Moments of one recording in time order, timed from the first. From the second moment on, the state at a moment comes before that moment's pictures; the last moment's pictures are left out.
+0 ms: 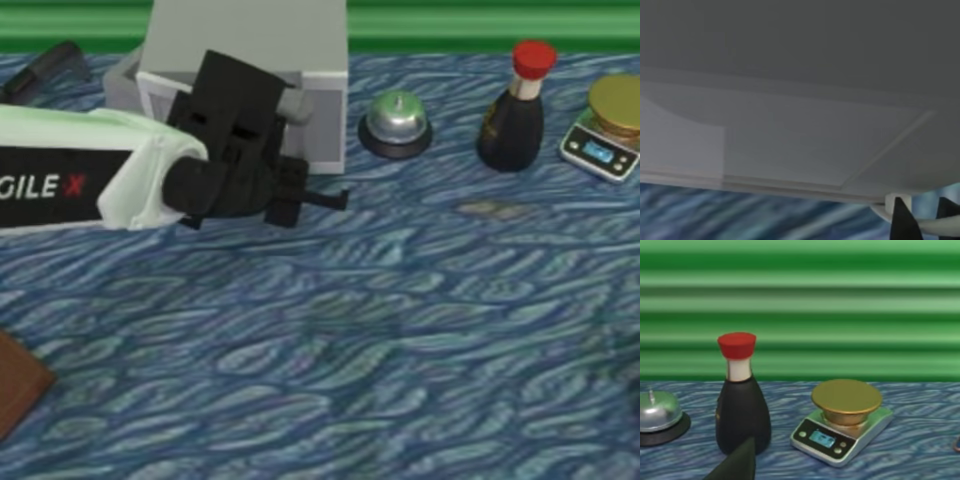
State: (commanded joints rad) left arm -0.54 1.86 1.11 -0.11 -0.10 -0.17; right arm 0.00 0.00 0.00 0.00 0.00 0.00
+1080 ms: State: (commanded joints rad) left arm -0.52 1.83 1.07 -0.09 -0.07 -0.12; right arm 0.00 0.00 0.00 0.00 0.00 0.00
